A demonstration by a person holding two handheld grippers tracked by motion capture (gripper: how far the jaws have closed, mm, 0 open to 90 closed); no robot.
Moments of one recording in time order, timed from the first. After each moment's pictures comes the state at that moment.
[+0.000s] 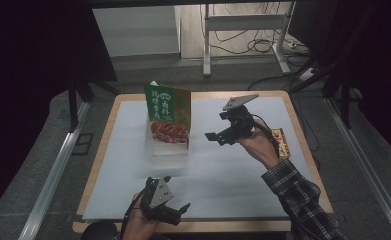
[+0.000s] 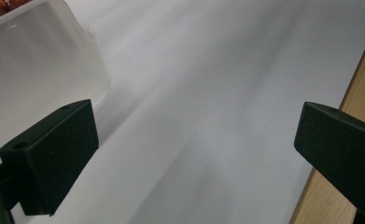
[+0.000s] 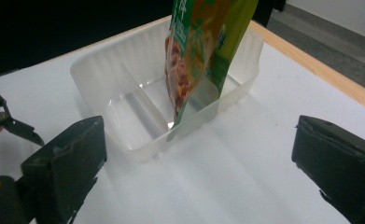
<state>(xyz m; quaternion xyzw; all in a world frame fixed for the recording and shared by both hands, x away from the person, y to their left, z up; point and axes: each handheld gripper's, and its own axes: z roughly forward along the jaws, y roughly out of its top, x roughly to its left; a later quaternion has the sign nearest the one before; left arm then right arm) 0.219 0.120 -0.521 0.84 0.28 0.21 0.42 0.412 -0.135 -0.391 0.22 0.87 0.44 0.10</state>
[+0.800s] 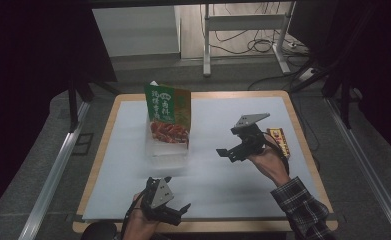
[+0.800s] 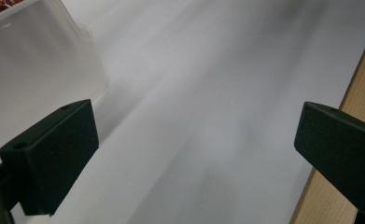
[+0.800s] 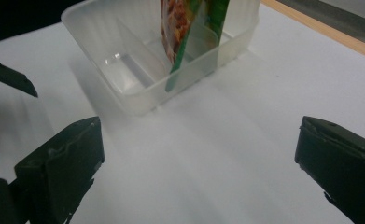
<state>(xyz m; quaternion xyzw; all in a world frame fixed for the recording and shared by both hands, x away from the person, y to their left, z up) 0.219 0.118 -0.523 0.84 0.28 0.21 0.42 0.387 -0.170 -0.429 0.24 0.87 0.42 0.10</state>
